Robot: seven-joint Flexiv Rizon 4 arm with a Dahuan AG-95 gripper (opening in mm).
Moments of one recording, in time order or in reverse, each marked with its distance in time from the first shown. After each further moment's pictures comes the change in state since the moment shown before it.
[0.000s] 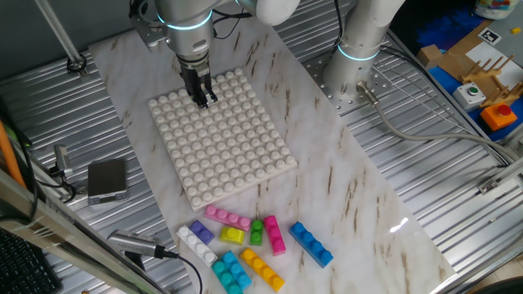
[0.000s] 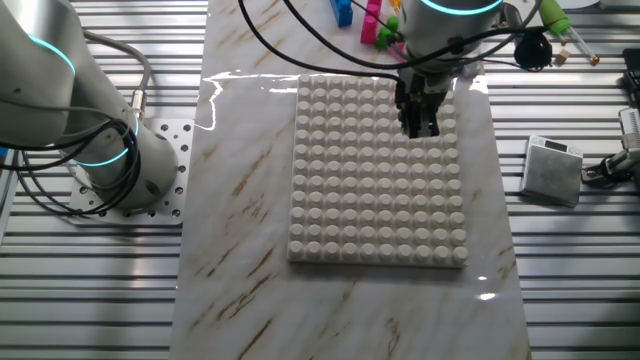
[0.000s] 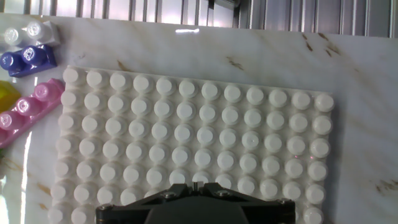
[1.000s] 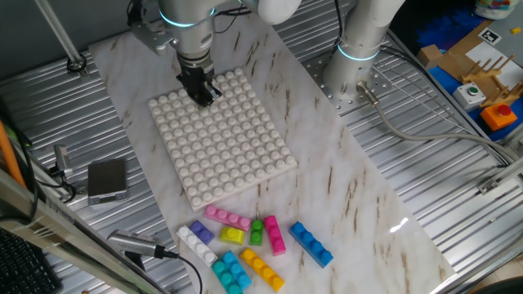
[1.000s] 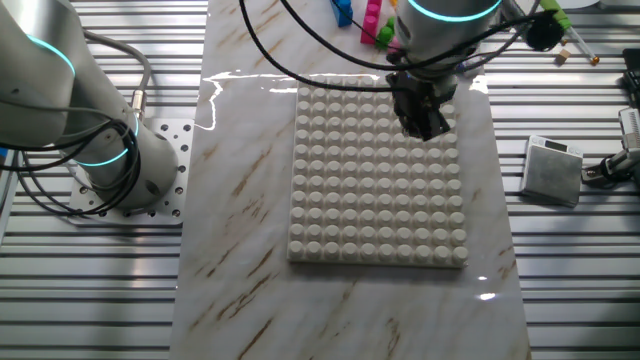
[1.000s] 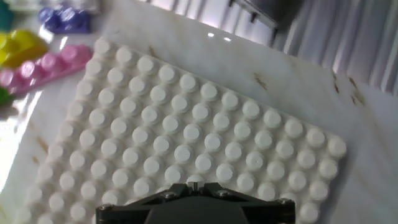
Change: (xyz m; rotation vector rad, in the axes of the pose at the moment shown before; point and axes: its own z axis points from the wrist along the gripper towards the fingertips) arm -0.005 -0.003 0.002 -0.002 -0.023 -0.421
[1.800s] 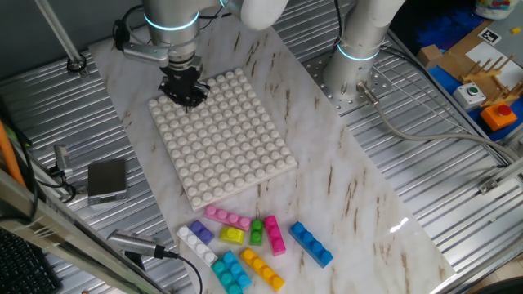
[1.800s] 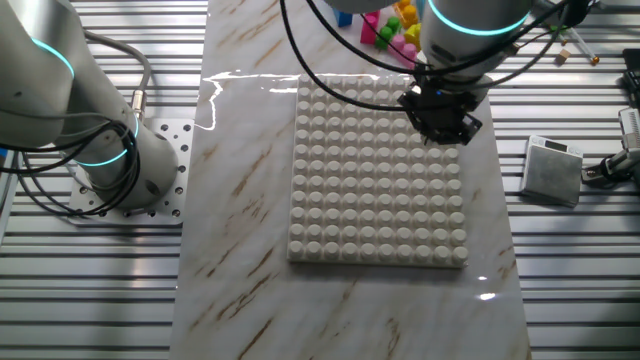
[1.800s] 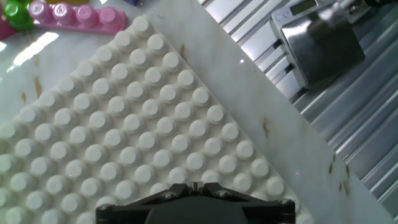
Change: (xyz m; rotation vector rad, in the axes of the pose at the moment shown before) arm -0.019 -0.027 0.007 0.017 -0.011 -0.380
